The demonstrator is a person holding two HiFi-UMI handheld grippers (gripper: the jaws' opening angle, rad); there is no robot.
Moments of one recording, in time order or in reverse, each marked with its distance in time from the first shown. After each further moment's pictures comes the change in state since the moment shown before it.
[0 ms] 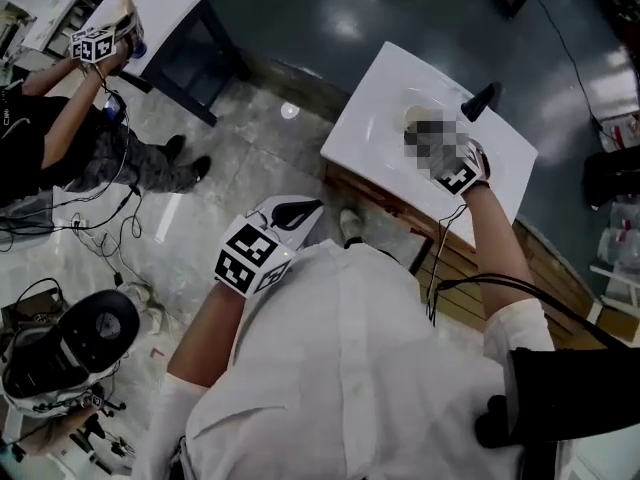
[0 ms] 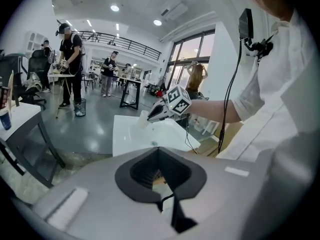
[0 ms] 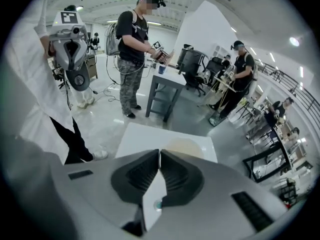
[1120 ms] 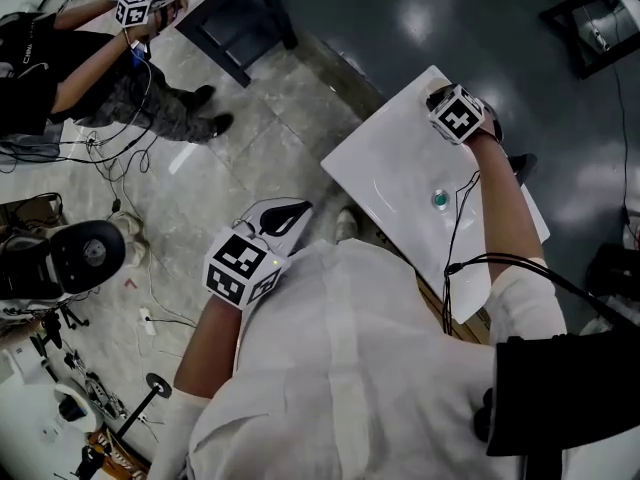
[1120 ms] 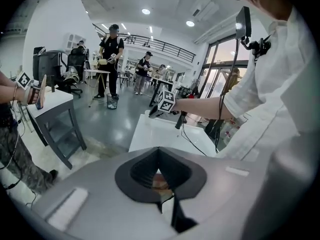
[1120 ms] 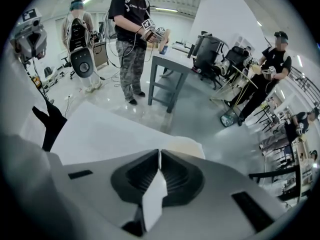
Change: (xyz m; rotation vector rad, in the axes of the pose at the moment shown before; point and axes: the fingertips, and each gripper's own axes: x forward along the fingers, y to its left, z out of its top) left arm 0.007 -0.001 0.048 -0.230 -0.043 0.324; right arm 0.091 -0.155 -0.003 -0.148 0.125 0.107
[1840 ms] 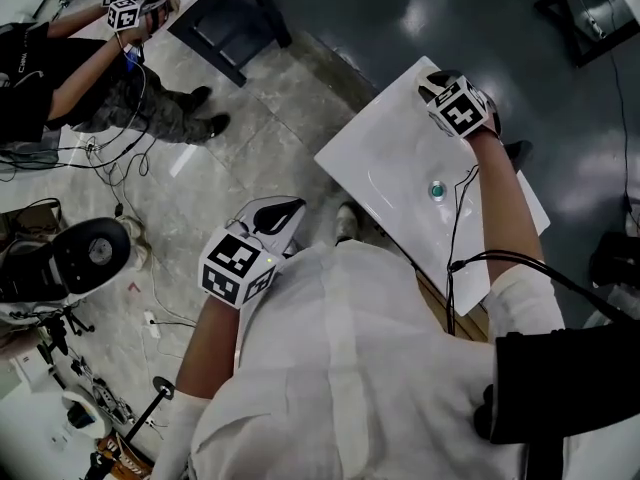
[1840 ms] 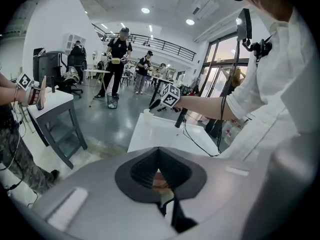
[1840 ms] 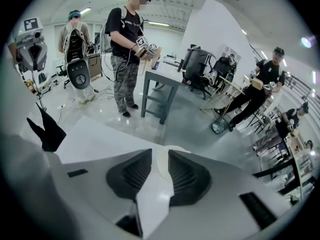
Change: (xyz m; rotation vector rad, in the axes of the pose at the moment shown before) left arm -0.008 -0.008 -0.004 0.011 0.010 0.009; right arm -0.045 -0.002 0.026 0.030 -0.149 -0.074
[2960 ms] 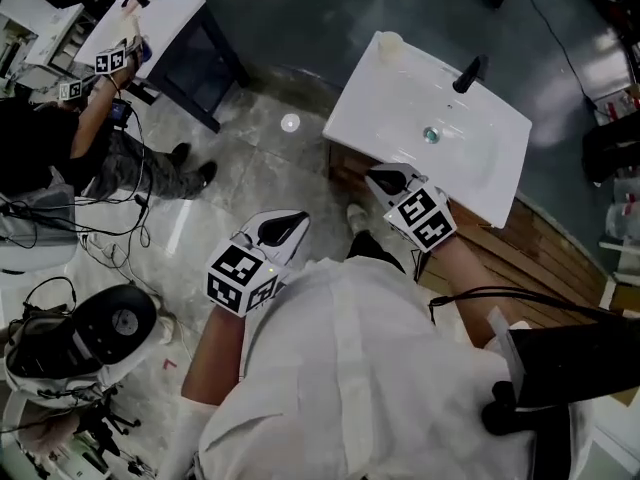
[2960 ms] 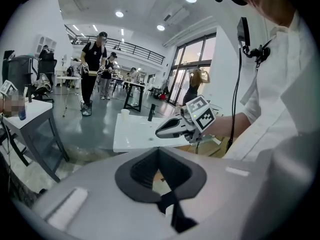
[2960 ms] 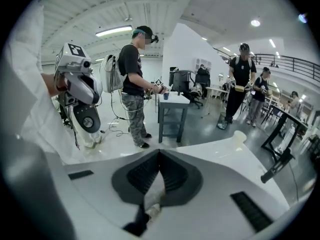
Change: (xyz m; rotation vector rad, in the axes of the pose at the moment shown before) left arm -0.208 -0.050 -0.108 0.227 -0.064 -0.320; right arm -0.193 0.413 0.123 0.392 -0.272 -0.093
